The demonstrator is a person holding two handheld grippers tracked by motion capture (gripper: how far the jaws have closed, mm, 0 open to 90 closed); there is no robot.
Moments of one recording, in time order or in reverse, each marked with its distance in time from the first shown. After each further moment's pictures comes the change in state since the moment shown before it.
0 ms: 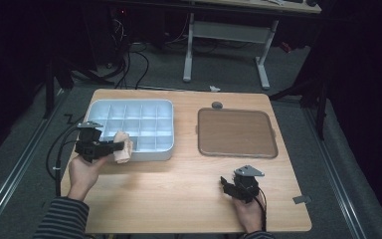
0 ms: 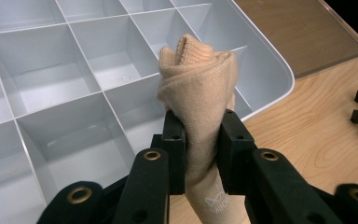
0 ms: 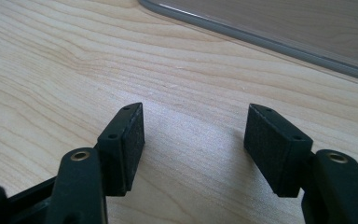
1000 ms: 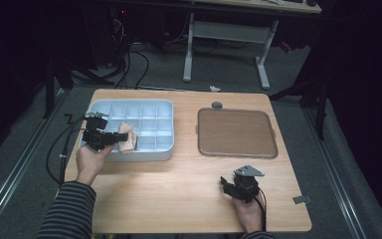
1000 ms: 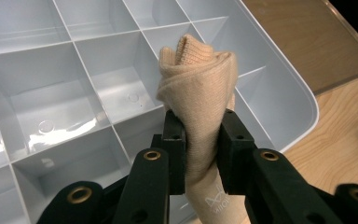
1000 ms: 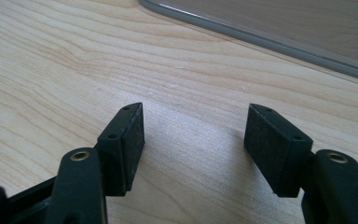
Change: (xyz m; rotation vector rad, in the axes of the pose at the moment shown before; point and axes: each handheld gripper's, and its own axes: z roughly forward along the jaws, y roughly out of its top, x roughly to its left) left arm 0.015 0.026 0.026 0.018 0.000 -0.035; right arm 0.000 0.000 0.000 0.000 -0.001 -0.001
